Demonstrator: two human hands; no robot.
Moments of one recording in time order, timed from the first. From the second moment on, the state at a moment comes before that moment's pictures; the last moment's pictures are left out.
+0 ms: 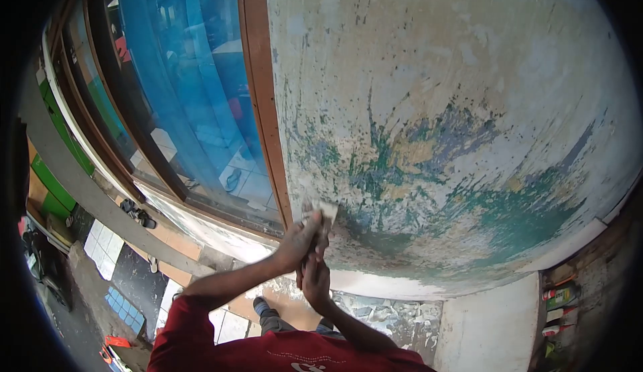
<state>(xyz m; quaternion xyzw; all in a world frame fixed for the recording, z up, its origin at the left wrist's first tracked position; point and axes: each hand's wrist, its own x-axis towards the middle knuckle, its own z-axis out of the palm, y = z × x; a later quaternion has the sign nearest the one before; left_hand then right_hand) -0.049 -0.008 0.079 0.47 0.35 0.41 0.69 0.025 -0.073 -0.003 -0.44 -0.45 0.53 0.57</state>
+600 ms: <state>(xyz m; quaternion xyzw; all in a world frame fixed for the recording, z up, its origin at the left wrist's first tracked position) -0.045 -0.015 0.077 0.41 0.38 0.44 0.71 0.019 -0.084 0.010 -0.48 -0.45 0.50 0.56</state>
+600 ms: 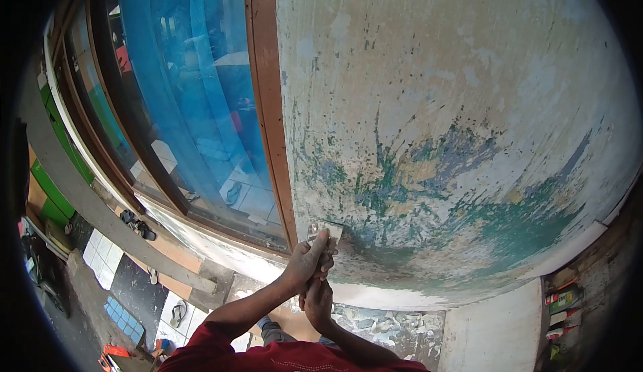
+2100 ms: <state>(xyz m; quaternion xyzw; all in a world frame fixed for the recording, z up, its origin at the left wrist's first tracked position) -0.053 -0.017 0.118 0.43 0.40 0.45 0.68 0.010 -0.078 0.021 -0.43 -0.44 0.54 0.58</state>
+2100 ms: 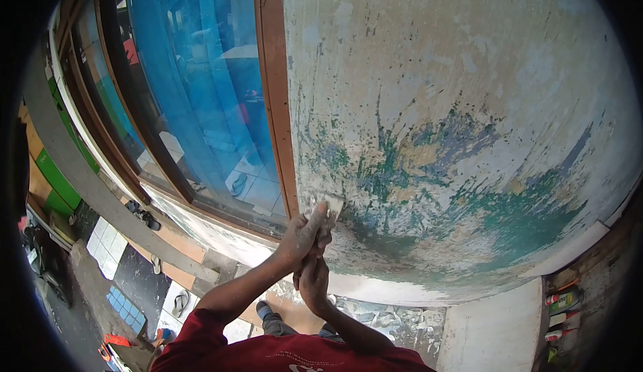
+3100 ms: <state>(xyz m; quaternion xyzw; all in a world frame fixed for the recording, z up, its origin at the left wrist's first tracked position) -0.058 -0.017 0.150 0.47 0.39 0.44 0.65 0.000 -0.073 0.064 -0.37 -0.43 0.56 0.61</state>
